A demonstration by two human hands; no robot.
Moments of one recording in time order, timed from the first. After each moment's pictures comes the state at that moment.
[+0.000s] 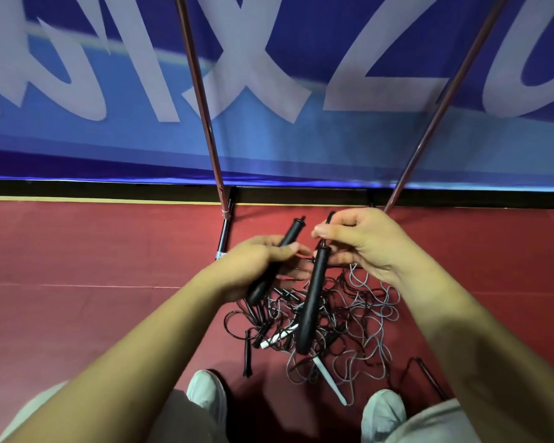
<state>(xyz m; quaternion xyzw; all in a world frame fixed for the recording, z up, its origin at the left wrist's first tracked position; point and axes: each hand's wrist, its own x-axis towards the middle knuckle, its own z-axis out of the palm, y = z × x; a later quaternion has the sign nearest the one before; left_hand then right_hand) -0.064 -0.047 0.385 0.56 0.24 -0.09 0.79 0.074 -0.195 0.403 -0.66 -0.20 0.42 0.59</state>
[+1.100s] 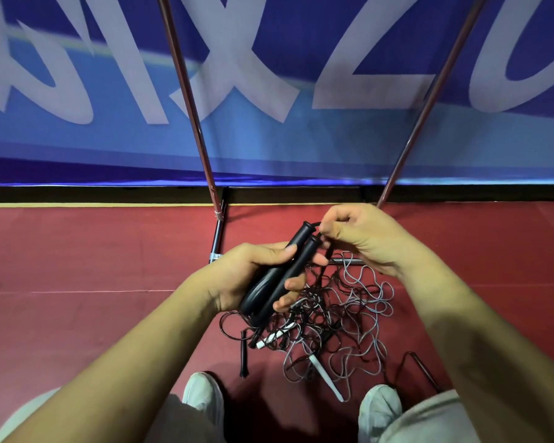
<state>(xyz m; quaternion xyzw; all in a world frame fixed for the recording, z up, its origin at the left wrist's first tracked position) -0.069 -0.055 0.389 0.43 0.05 -0.23 0.87 0.090 -0.209 0.401 -0.65 -0.31 0.39 0.57</state>
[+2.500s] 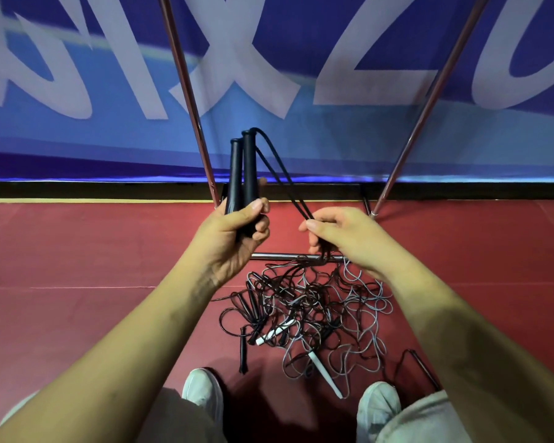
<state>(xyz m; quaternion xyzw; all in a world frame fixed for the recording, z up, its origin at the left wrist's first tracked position) -0.051 -0.034 0.388 0.38 0.13 0.15 0.91 0.078 -0.198 0.392 -0.75 -0.33 0.33 0.48</state>
